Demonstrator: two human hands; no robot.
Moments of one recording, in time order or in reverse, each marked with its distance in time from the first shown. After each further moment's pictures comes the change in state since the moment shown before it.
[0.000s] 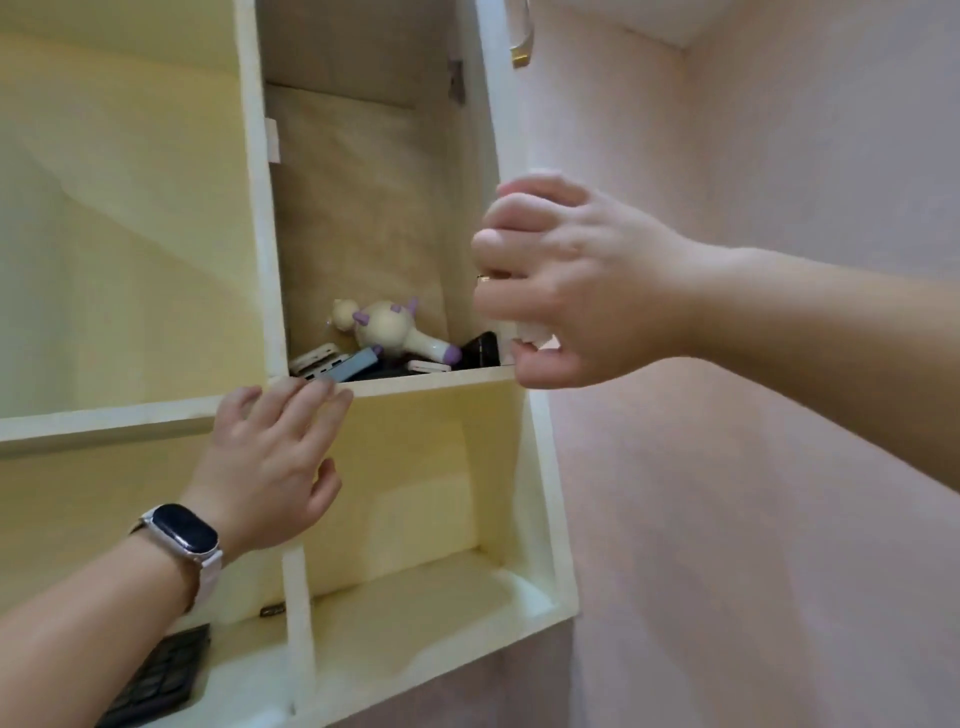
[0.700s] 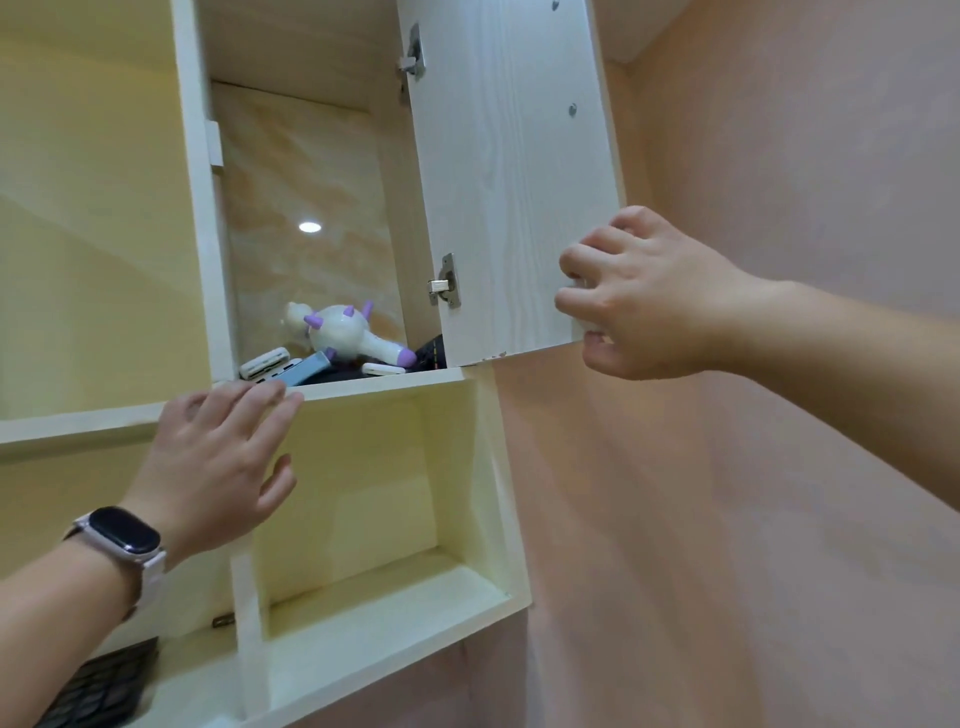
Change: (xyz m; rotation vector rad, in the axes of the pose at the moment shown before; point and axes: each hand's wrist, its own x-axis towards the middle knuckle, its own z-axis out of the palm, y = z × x) left_hand 0.003 -0.001 0.001 -0.034 0.088 -0.001; right_hand -0.084 0.021 -0.004 -0.197 -0.464 0.291
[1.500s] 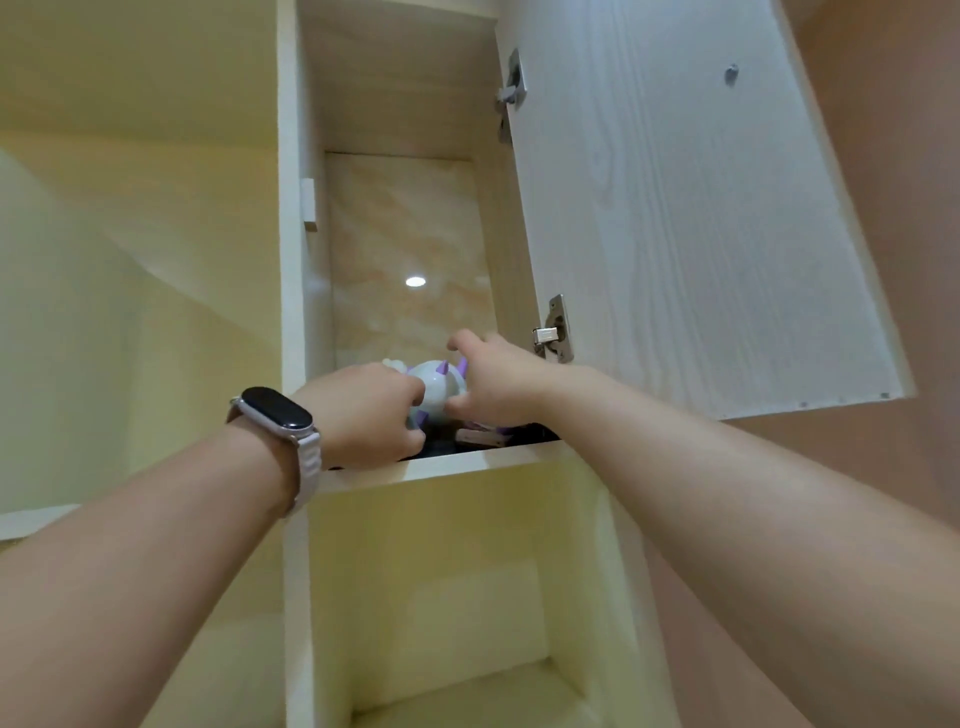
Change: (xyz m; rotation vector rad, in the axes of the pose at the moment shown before) left_hand 0.137 -0.014 0.000 -0.039 -0.470 -0.125; right_hand 0.207 -0.117 0.100 1.207 -0.234 0.327
